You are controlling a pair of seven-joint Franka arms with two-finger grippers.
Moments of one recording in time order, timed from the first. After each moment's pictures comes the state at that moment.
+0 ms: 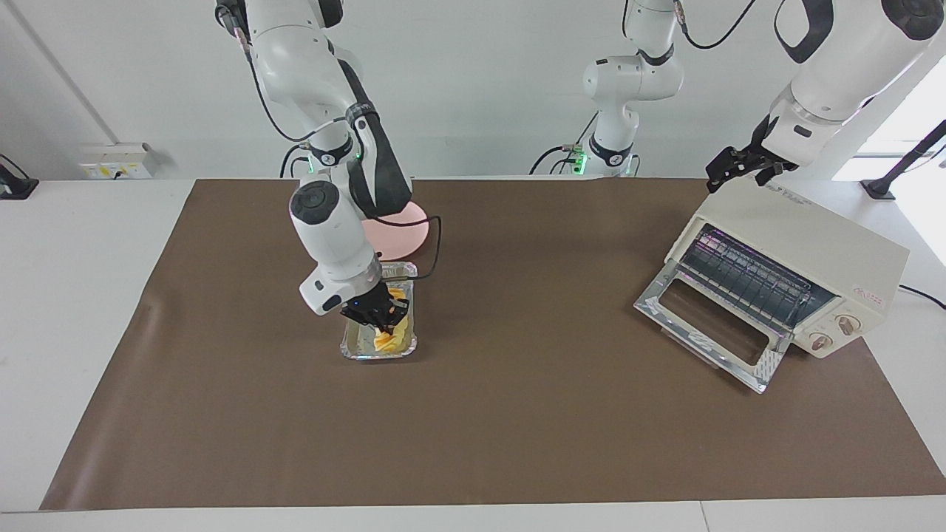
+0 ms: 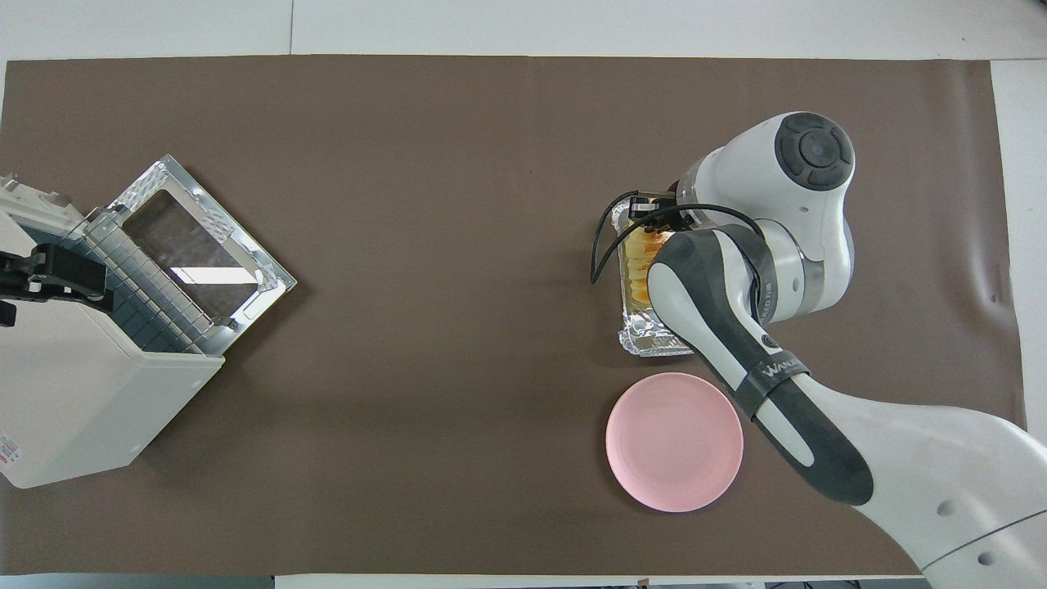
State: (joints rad) left arm -0.04 -0.02 0.01 -1.60 0.00 1.38 -0.10; right arm 0.23 0.39 0.07 -1.79 0.13 2.28 0.34
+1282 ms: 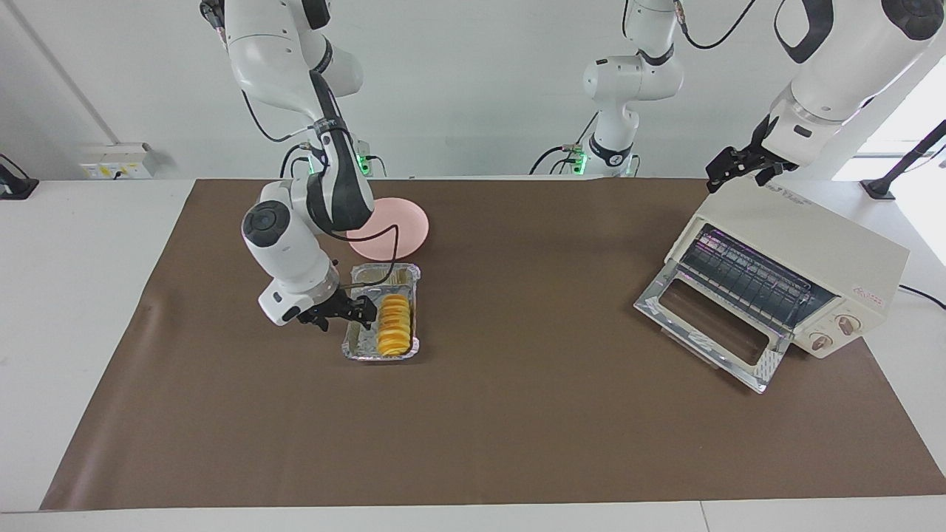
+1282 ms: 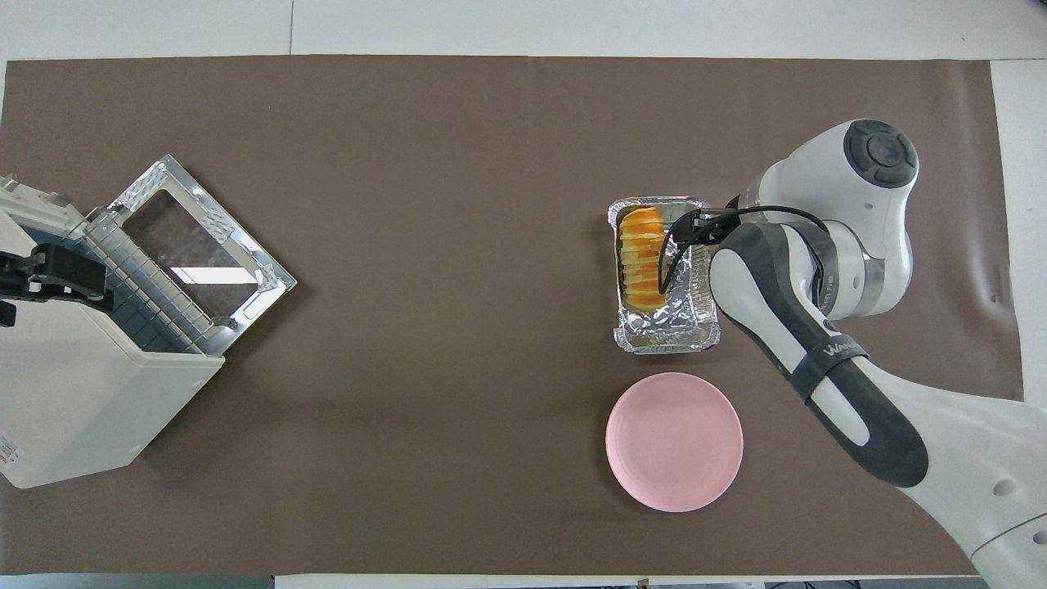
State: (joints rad) left arm -0.04 -0.02 0.01 -1.60 0.00 1.38 -0.10; right arm 0.11 0.35 0.06 -1.91 0.13 2.24 0.15
